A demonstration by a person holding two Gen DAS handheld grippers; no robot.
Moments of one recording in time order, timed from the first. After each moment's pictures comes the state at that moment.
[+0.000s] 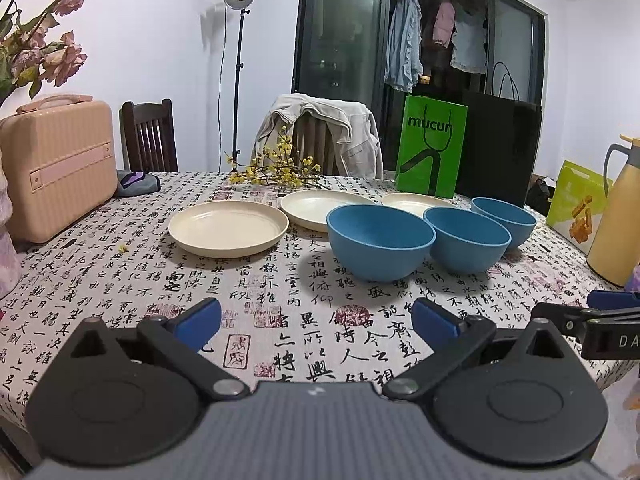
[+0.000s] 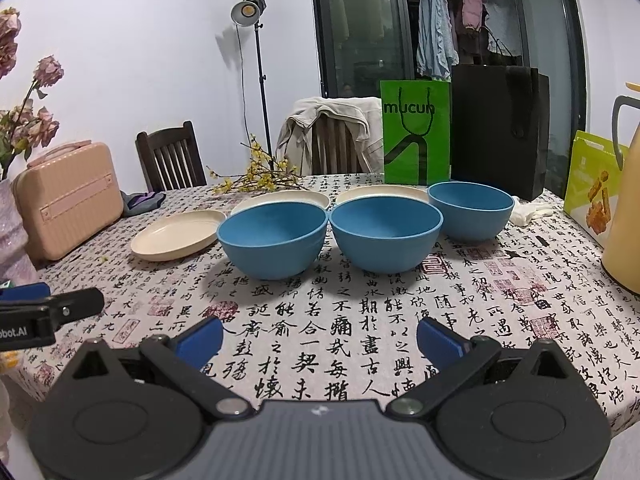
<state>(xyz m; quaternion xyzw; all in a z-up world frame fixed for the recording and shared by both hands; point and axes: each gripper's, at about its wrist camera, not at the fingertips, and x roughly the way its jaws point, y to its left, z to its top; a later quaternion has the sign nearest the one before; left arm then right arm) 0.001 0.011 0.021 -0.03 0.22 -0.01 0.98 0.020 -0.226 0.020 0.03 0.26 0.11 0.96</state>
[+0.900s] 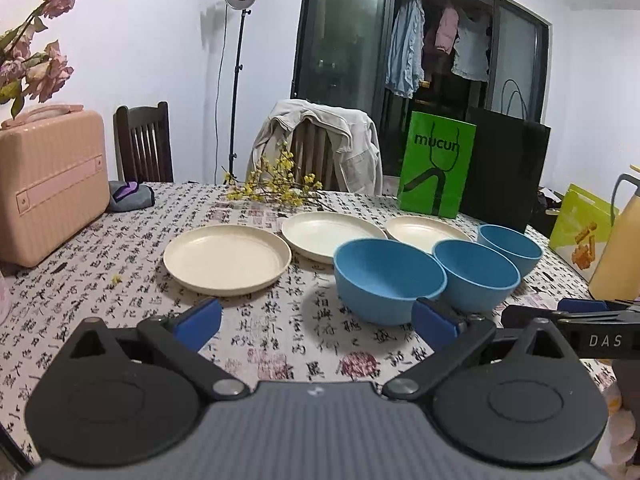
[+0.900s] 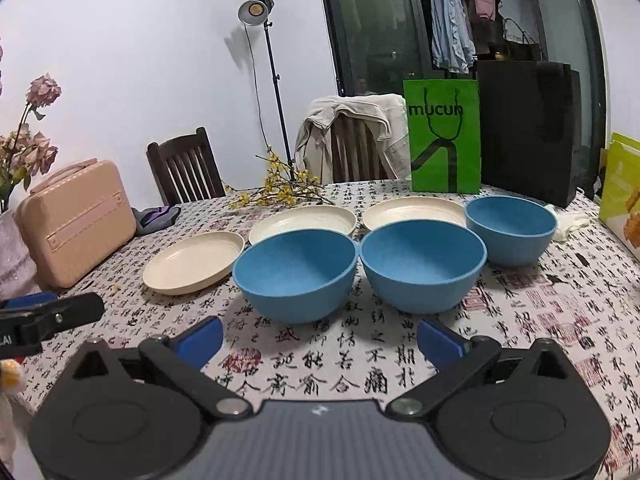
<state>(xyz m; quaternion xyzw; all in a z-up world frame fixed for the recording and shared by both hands) 0.047 0.031 0.053 -0.04 0.22 -0.01 0.97 0.088 -0.205 0.041 0.05 0.27 0.13 0.95</state>
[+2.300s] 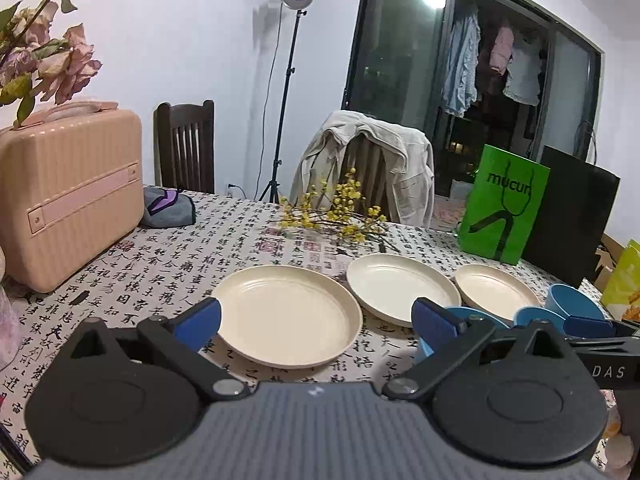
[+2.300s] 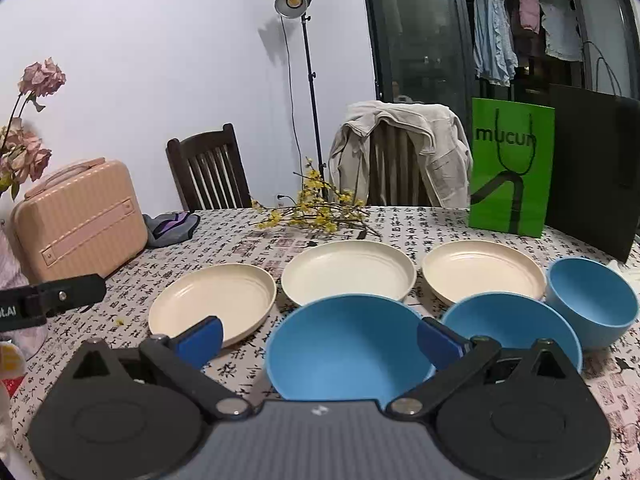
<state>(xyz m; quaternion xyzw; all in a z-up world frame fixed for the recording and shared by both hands) 0.141 0.104 0.076 -0.09 0.22 0.05 0.97 0.196 -0.131 0.062 0.02 0.26 0.18 0.95</state>
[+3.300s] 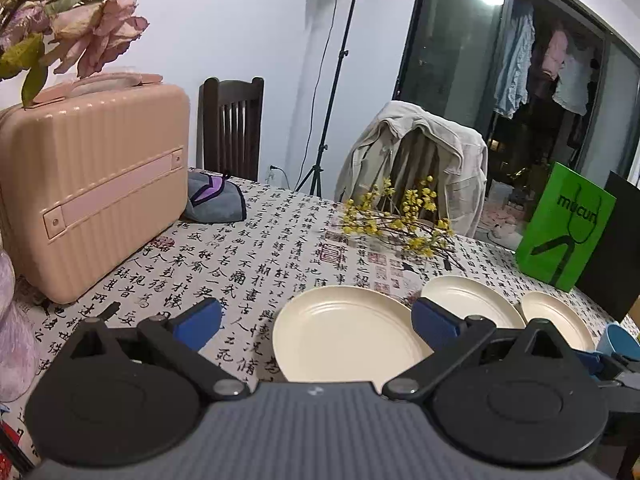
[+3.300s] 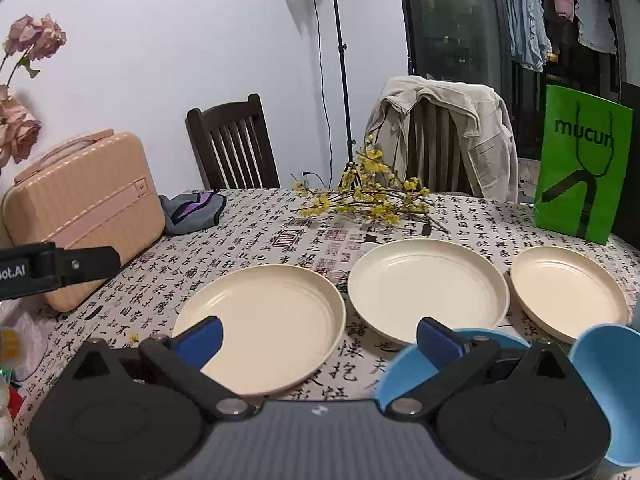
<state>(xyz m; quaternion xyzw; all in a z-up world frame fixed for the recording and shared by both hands) 0.209 0.187 0.077 -0.12 0.25 0.10 0.95 0.273 -0.019 0.048 0.00 0.30 0.20 0.93</state>
